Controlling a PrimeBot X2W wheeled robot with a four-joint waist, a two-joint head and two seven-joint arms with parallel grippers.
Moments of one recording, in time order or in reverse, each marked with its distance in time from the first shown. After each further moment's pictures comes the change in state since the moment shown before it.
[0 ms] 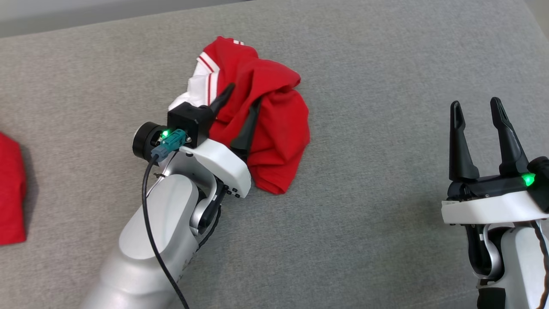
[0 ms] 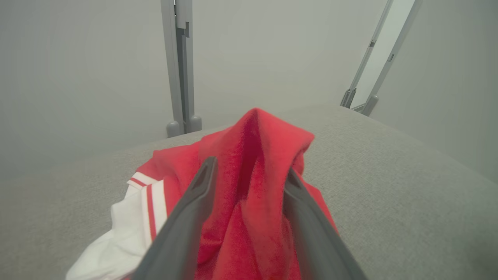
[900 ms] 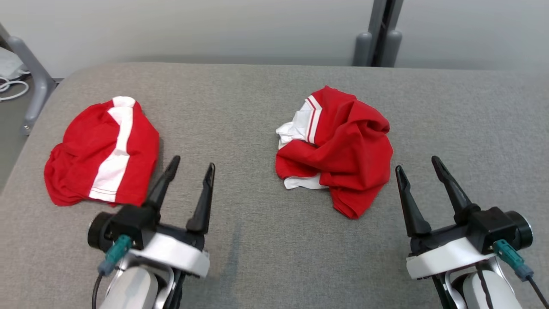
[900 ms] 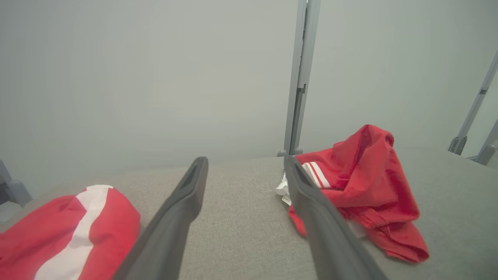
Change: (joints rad) left arm 0.401 0.105 0.174 -0.278 0.077 0.026 -0.122; right arm 0.128 0.001 0.124 0.056 -0.116 0.000 0.000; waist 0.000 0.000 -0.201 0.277
